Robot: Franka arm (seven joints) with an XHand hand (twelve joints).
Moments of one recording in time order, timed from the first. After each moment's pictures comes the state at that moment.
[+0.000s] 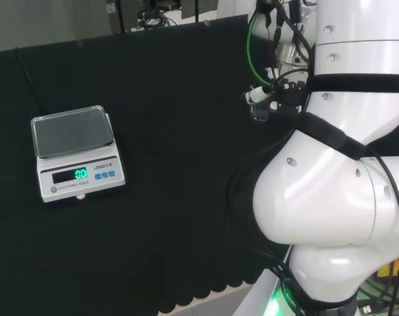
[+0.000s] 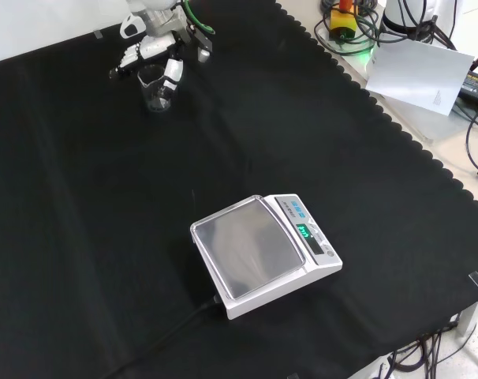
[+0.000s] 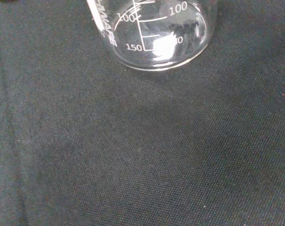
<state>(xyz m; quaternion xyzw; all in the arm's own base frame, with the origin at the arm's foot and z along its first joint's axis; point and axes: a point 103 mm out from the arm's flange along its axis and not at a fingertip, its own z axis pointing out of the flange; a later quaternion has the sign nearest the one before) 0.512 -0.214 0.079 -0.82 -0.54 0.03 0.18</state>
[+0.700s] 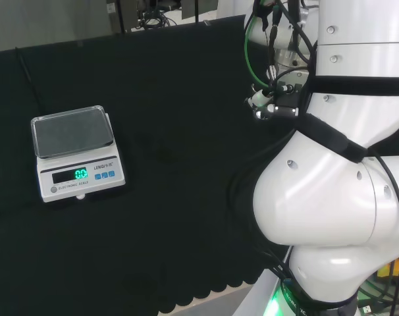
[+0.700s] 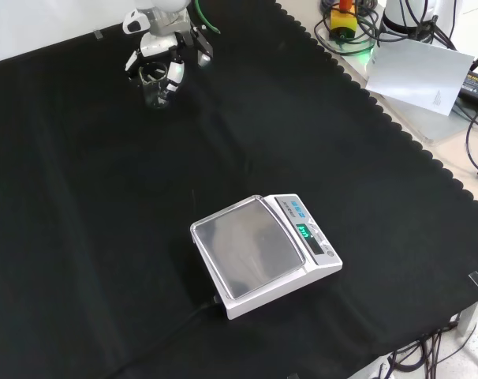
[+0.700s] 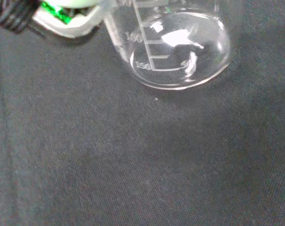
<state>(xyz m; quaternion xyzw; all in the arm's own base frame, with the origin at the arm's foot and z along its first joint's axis) 0.516 -0.210 0.081 -0.83 -0.54 0.00 0.13</state>
